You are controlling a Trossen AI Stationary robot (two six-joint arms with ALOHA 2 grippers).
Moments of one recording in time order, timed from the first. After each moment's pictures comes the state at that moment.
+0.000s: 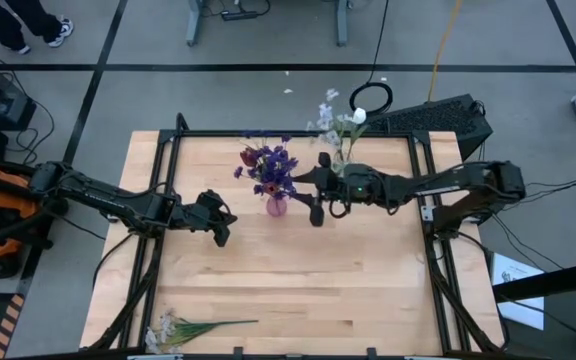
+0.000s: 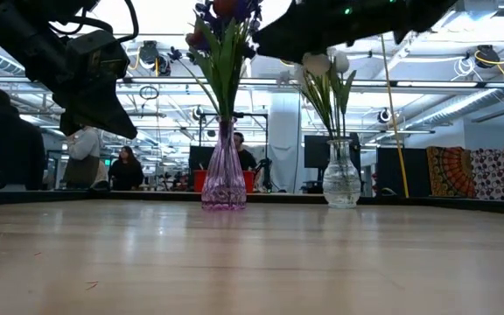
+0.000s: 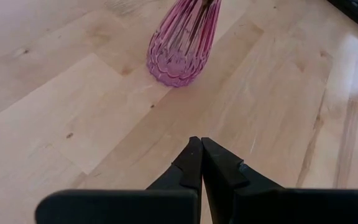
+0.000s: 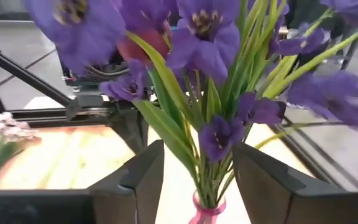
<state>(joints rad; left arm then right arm) -0.19 0.94 0.43 -0.22 -0.34 -0.78 -0.07 1.45 0.88 0.43 0.09 0.00</state>
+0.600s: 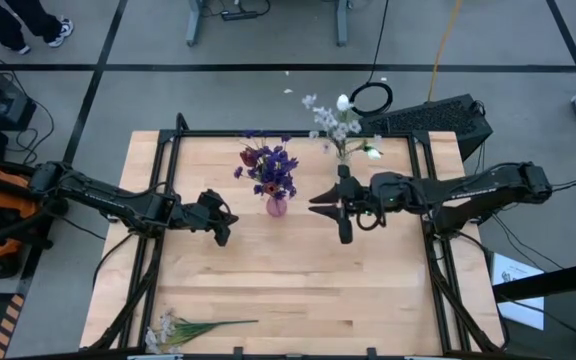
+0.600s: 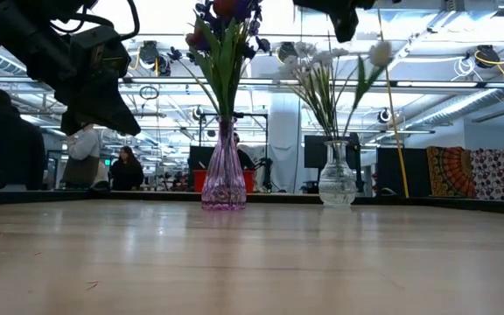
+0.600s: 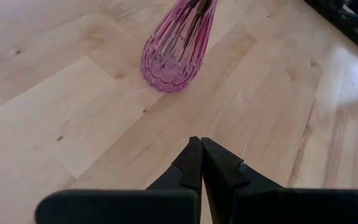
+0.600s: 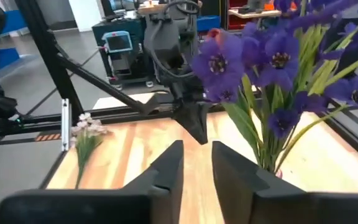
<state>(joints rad) -0.19 0.94 0.43 -0.19 -0.34 -0.81 0.08 1.20 0.88 0.13 0.09 0.16</state>
